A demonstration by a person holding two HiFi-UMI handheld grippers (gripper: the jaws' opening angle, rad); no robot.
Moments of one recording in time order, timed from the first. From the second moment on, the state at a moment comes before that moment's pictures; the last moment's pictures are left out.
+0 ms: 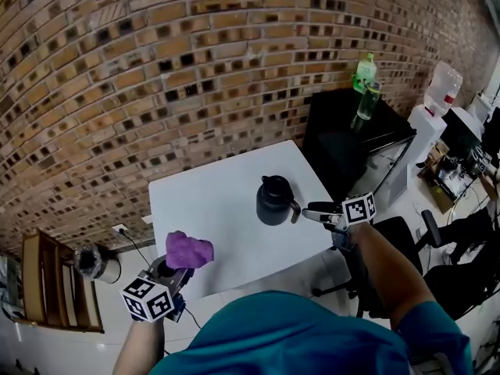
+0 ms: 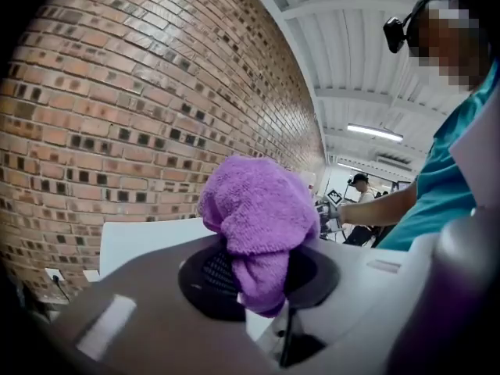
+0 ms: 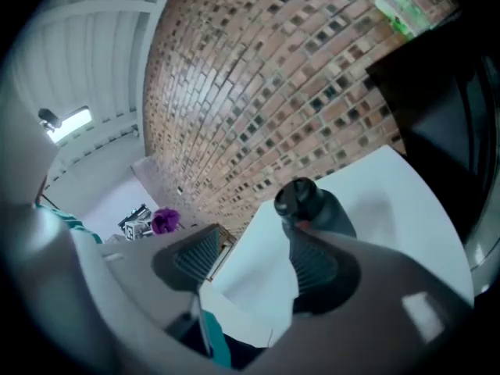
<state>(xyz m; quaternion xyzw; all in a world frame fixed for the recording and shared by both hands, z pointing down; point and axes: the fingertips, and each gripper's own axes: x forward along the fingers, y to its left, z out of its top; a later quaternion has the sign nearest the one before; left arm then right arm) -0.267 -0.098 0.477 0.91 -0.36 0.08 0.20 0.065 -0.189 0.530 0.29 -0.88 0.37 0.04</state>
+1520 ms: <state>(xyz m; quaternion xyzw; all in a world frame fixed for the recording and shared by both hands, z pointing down) -0.212 -0.167 0.482 0.86 -0.44 0.10 0.24 0.028 -0.208 0.582 -0.13 -0.86 0.50 -0.02</state>
